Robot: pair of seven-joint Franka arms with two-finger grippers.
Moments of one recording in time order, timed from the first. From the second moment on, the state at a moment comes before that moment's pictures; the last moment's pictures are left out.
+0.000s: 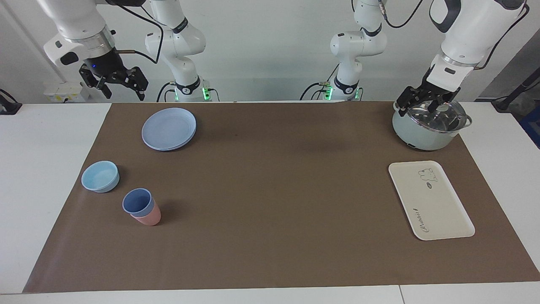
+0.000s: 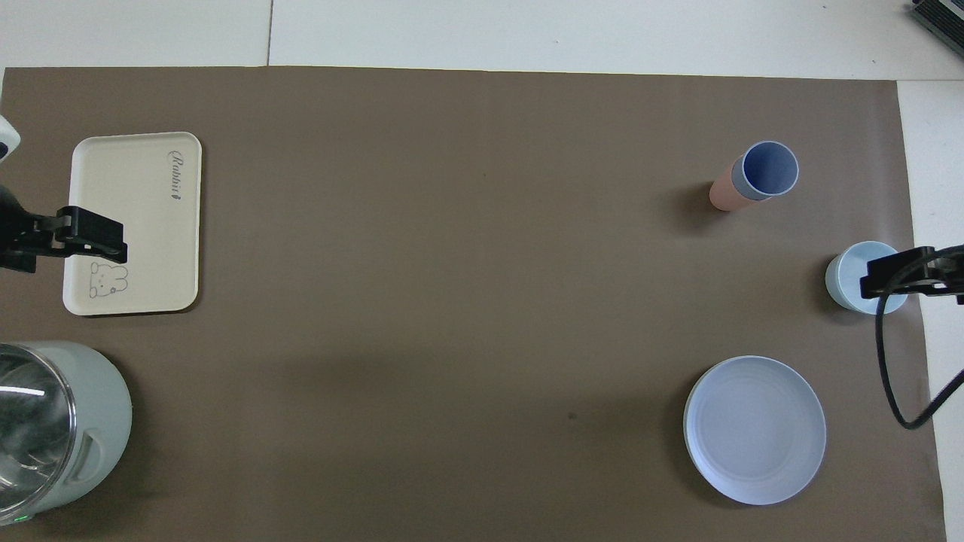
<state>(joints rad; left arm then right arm) 0.01 -0.01 -0.07 -1.58 0.01 1.52 -0.11 0.12 -0.09 -0.13 -1.60 -0.04 1.44 0.08</state>
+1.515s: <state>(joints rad) 0.01 -0.01 -0.07 -1.58 0.01 1.52 -0.11 -0.02 -0.05 -0.14 -1.77 0.12 1.88 -0.65</state>
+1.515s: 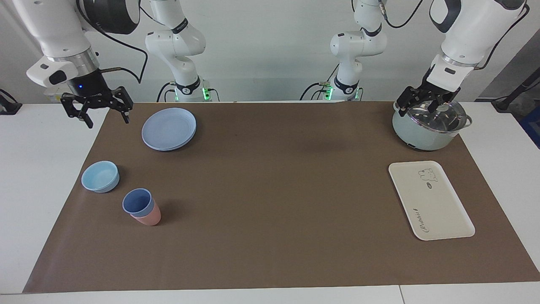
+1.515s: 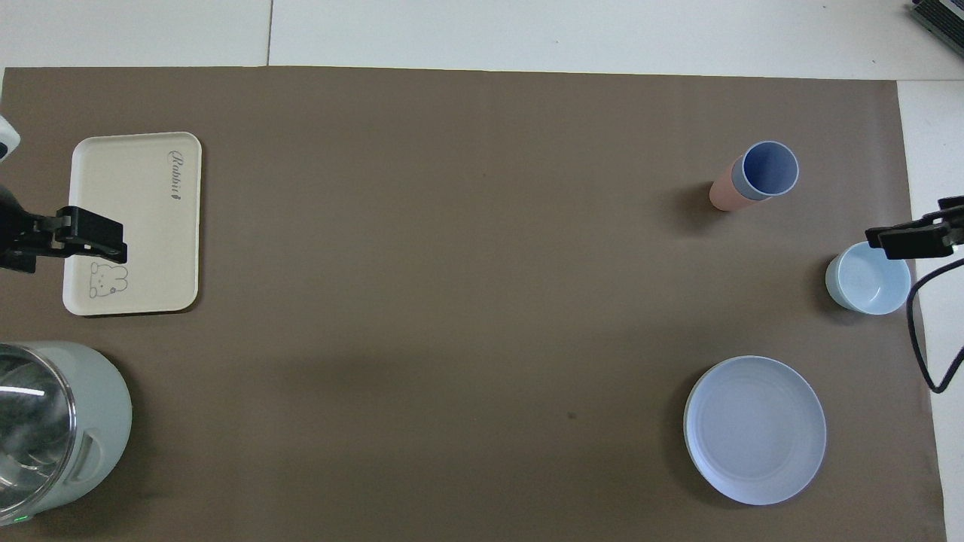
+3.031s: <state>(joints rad) 0.01 -0.02 -0.07 -1.60 0.01 1.52 -0.11 -0.25 0.43 -0.14 -1.83 1.27 2.01 -2.01</state>
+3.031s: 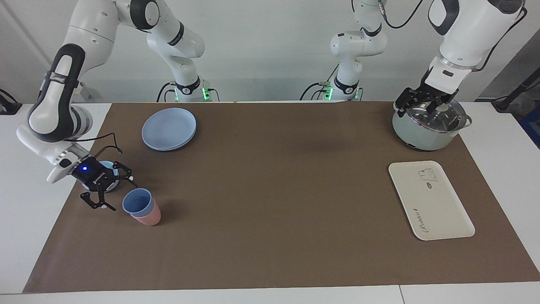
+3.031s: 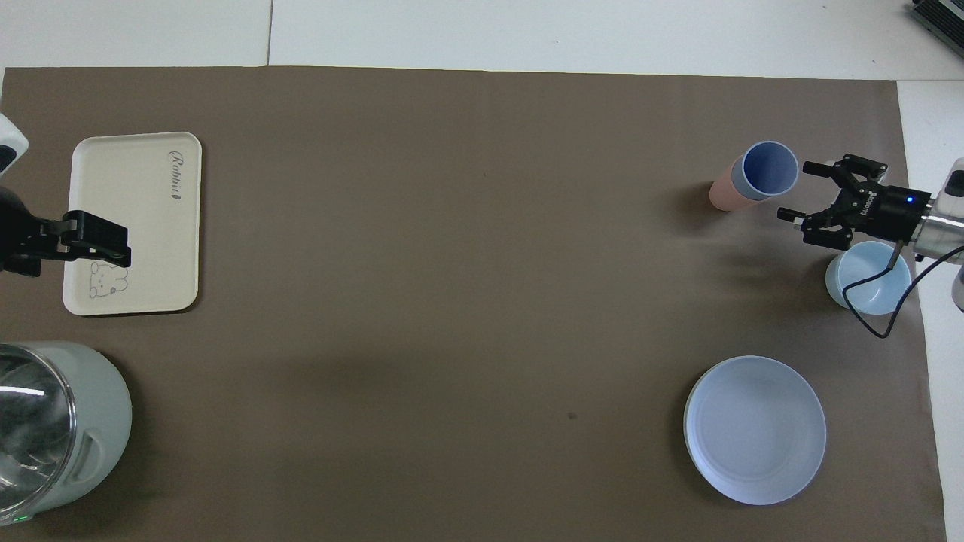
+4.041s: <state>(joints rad) 0.01 -0.02 -0.08 -1.60 0.01 1.55 -0.11 -0.19 0.48 -0.14 -1.83 1.41 2.05 -2.08</state>
